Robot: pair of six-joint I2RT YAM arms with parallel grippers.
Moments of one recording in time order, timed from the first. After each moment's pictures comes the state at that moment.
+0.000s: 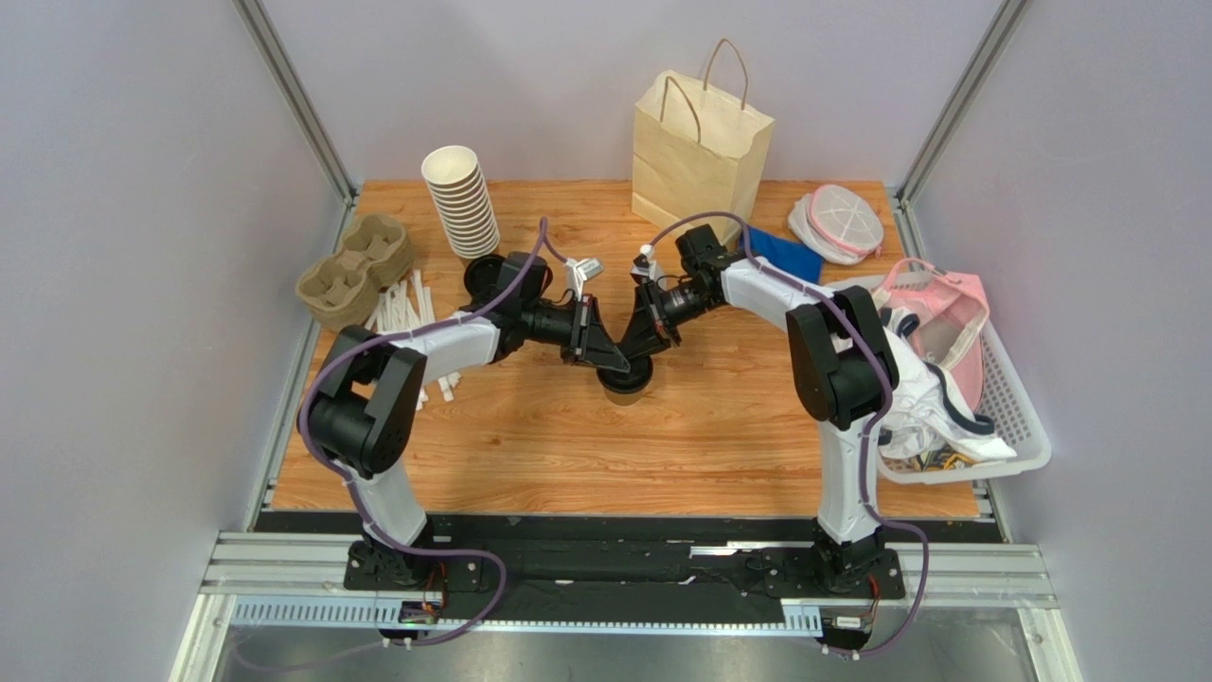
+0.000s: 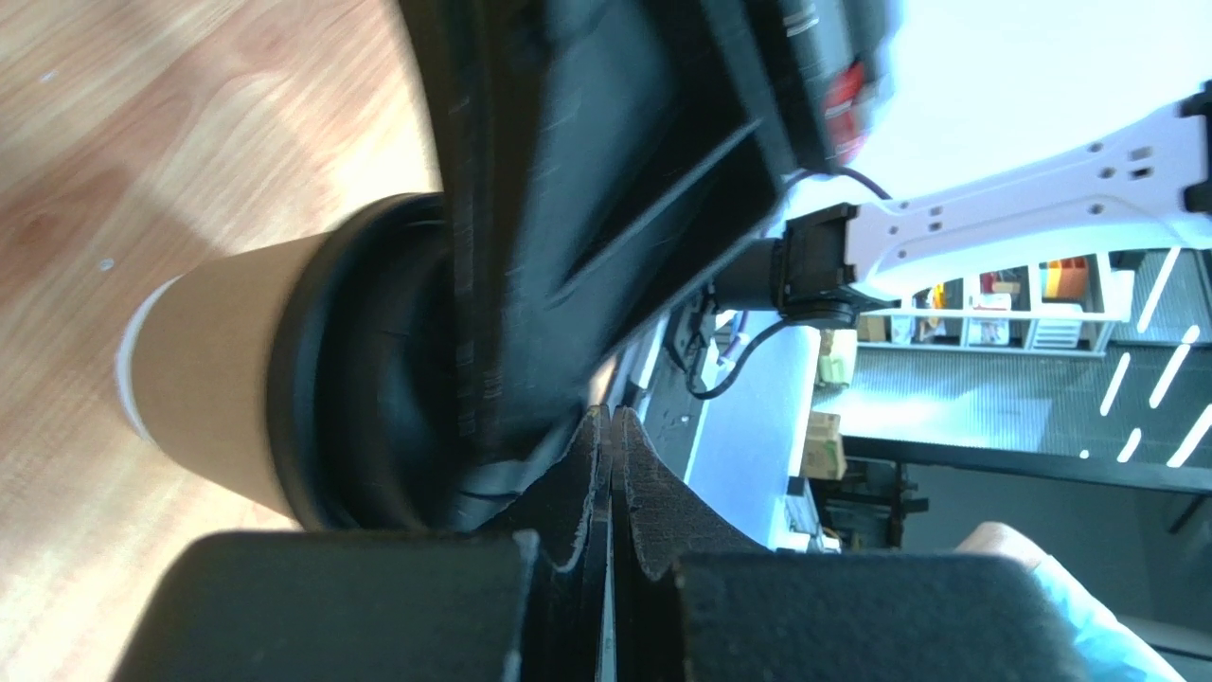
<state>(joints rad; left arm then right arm) -0.45 1.77 1.00 0.11 1.05 -0.60 0.40 2.09 1.51 -0.62 -1.16 0.41</state>
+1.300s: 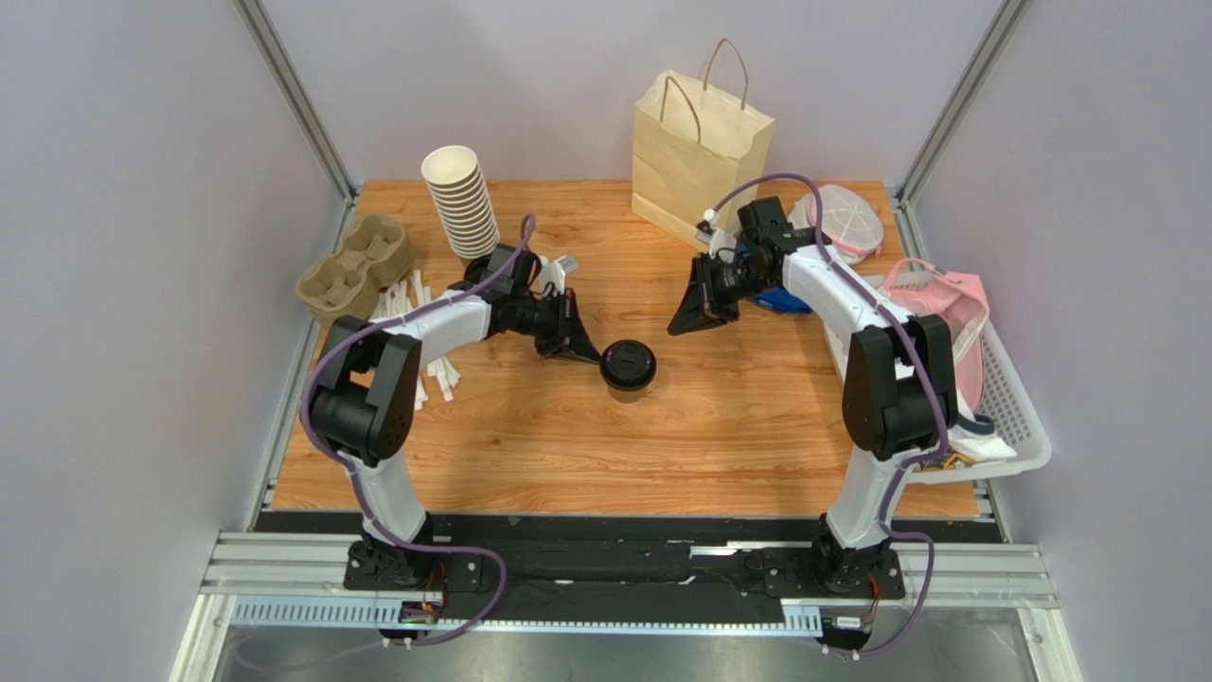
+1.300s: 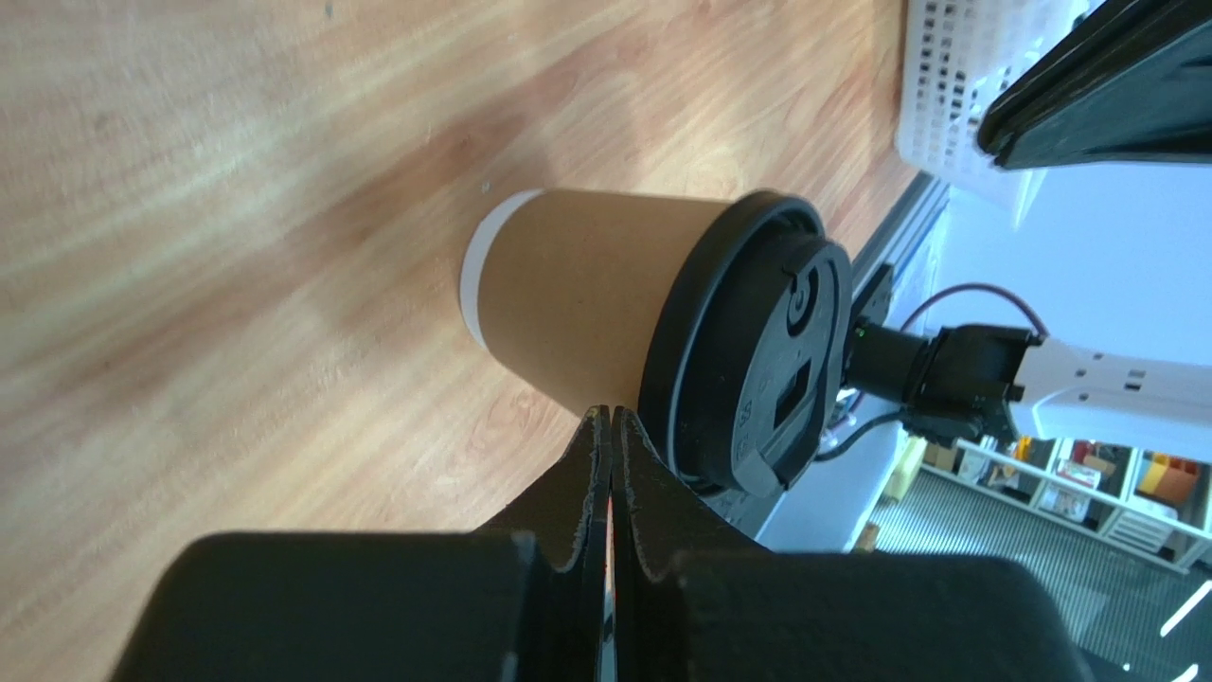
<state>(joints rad) -0.37 1.80 1.12 -0.28 0.79 -0.47 0.25 1.85 1.47 -0.75 -0.81 0.29</state>
